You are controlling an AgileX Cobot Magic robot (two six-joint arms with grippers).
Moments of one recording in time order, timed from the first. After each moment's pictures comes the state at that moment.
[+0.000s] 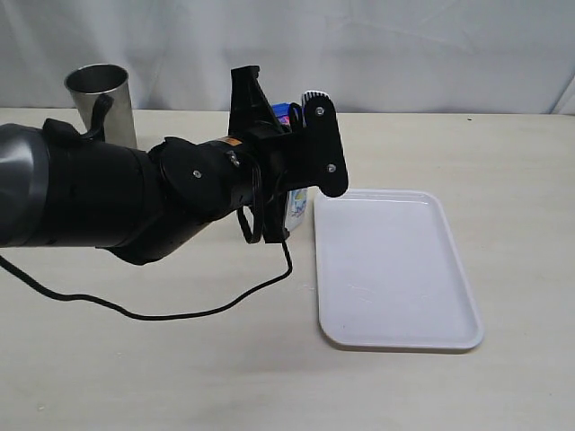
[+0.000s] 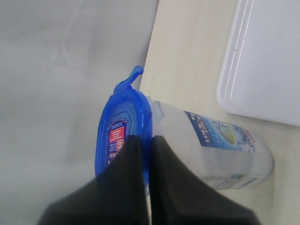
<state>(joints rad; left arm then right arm) -0.87 1.79 -1.04 -1.13 -0.42 2.05 0.00 0.01 0.00 -0.06 0.34 -0.04</state>
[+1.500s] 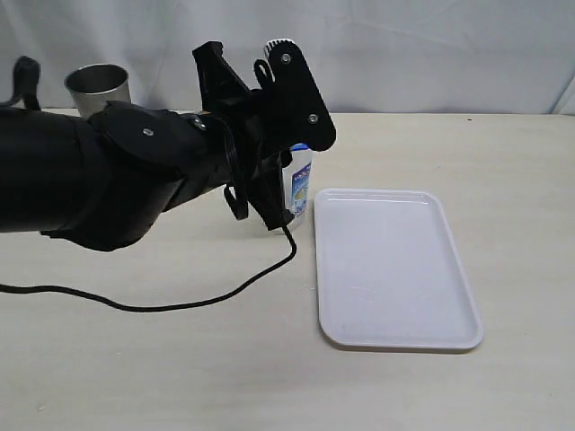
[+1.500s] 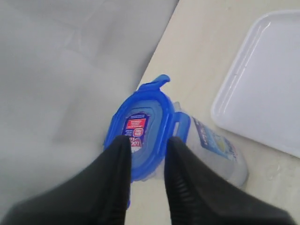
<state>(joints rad) -0.87 1.66 -1.02 -1.34 -0.37 2.04 0.00 0.01 0.00 -0.06 0.34 -0.04</state>
